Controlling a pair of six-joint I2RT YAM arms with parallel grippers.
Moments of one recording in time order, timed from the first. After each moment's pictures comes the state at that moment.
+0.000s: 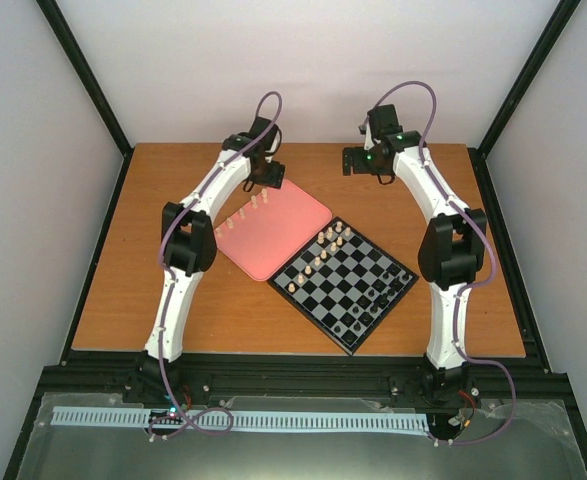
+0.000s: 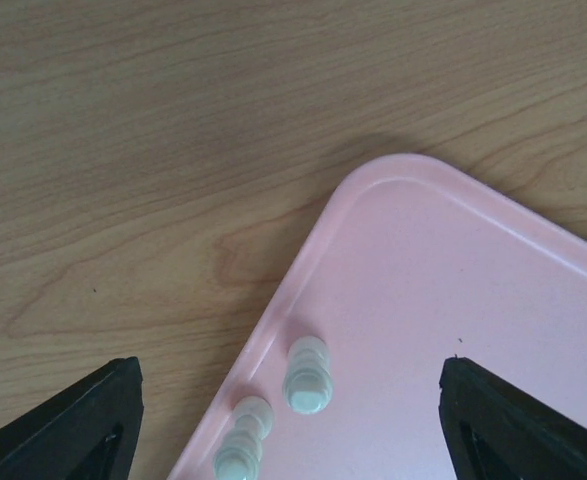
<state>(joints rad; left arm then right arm) -0.38 2.45 2.38 -1.01 -0.14 -0.15 0.25 2.14 2.05 -0.85 -0.07 0.16</state>
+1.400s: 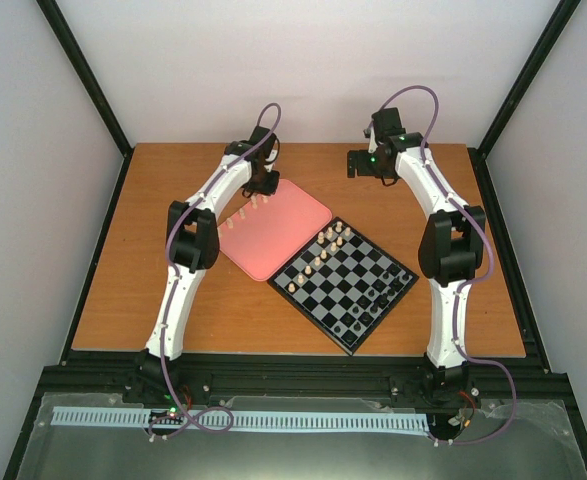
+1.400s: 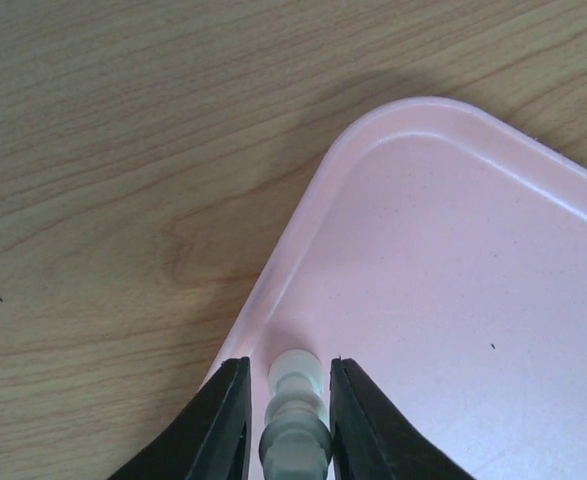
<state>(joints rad) -0.35 2.55 2.40 -1.01 -0.06 -0.13 0.22 2.18 2.05 -0.85 -0.07 0.16</state>
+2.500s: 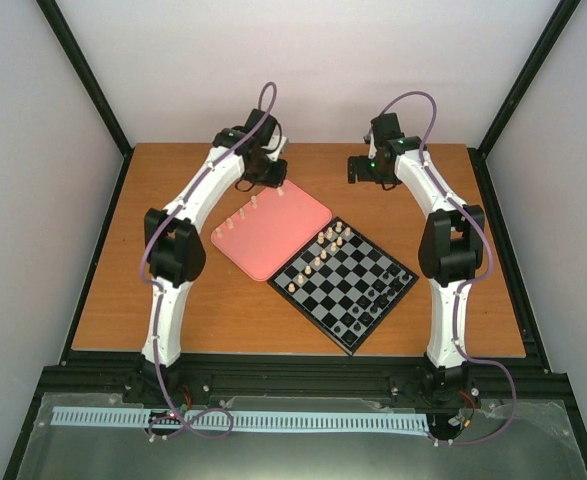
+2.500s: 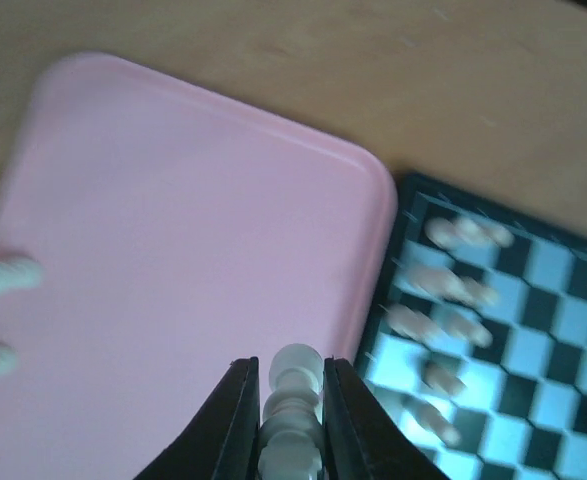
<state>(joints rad) -0.46 2.19 2.19 -1.07 0.15 -0.15 0.22 2.18 2.00 -0.85 -0.07 0.16</state>
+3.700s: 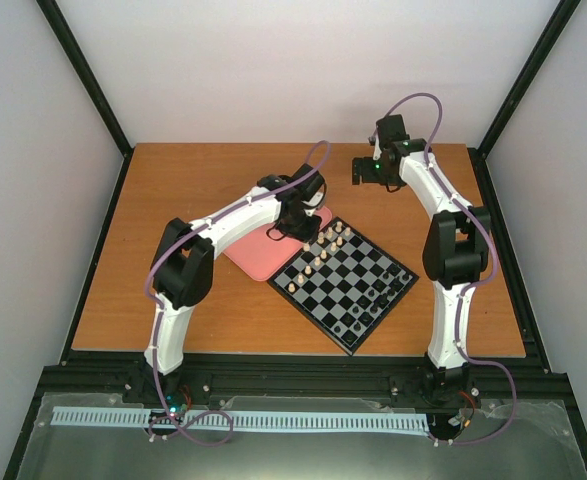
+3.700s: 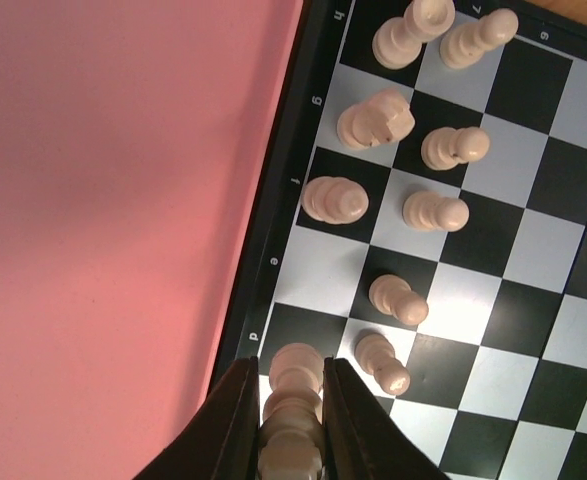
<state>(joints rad) -0.70 2.10 1.81 -0.95 0.08 -0.26 0.20 2.14 1.94 -0.83 -0.06 0.16</state>
